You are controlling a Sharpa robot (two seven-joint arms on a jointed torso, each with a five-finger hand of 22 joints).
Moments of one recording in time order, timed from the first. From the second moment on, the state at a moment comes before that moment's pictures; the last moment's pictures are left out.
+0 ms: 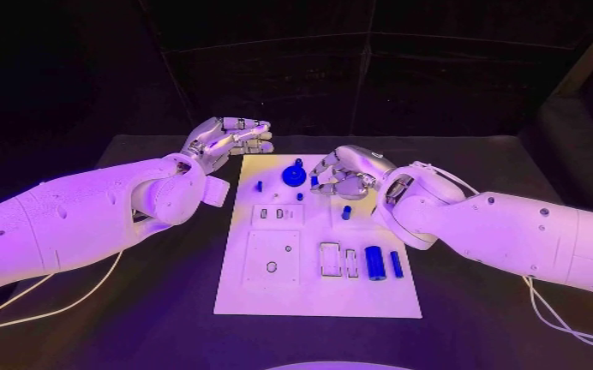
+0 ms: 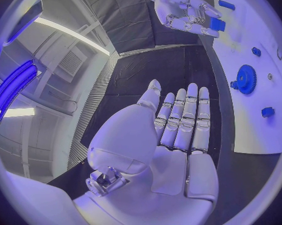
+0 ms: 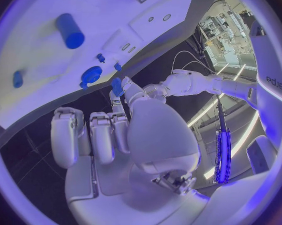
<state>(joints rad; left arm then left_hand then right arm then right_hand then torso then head) 1.21 -0.90 -0.07 1.46 -0.03 -0.21 0.42 1.39 0.16 -0.12 -0.05 0.05 0.89 0.23 0.11 0.07 0.98 0.20 0.12 0.07 0.99 0.15 0.19 0.14 0.18 0.80 0.27 0.24 0.07 1.23 -0.62 -0.13 1.49 -1.28 -0.44 -0.06 1.40 0.06 0.12 0.02 0.17 1.00 0.14 0.15 0.07 1.46 0.06 1.51 1.31 1.47 -0.01 1.57 1.31 0.04 1.47 0.09 1.49 1.31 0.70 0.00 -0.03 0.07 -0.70</state>
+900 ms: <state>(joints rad) 1.22 -0.88 -0.07 1.45 0.04 -0.21 0.43 1.39 0.16 -0.12 -0.05 0.05 0.89 0.23 0.11 0.07 0.99 0.20 0.12 0.07 0.99 0.15 0.19 0.14 0.18 0.80 0.27 0.24 0.07 1.20 -0.46 -0.14 1.42 -1.44 -0.35 -0.16 1.40 0.05 0.12 0.02 0.17 1.00 0.14 0.14 0.07 1.46 0.06 1.51 1.31 1.47 -0.01 1.57 1.31 0.04 1.47 0.09 1.49 1.31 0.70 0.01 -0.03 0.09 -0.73</state>
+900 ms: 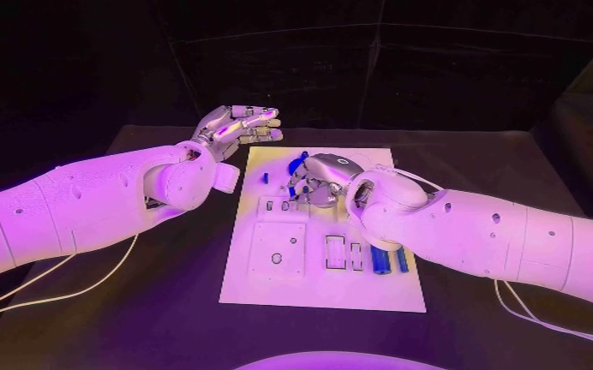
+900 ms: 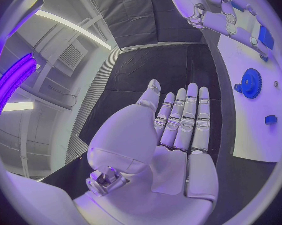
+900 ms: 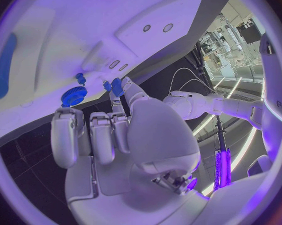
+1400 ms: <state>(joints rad) 1.22 -0.88 -0.07 1.44 0.04 -0.21 0.43 1.39 0.16 -0.12 -0.05 0.05 0.89 0.23 0.11 0.07 0.99 0.20 0.12 0.07 0.99 0.15 0.19 0.14 0.18 0.80 0.27 0.24 0.07 1.18 -0.43 -0.14 1.39 -1.48 -0.33 -0.21 1.40 0.05 0.12 0.02 0.17 1.00 0.14 0.14 0.07 1.46 0.06 1.51 1.31 1.47 -0.01 1.57 1.31 0.04 1.47 0.09 1.49 1.31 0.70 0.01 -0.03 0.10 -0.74</state>
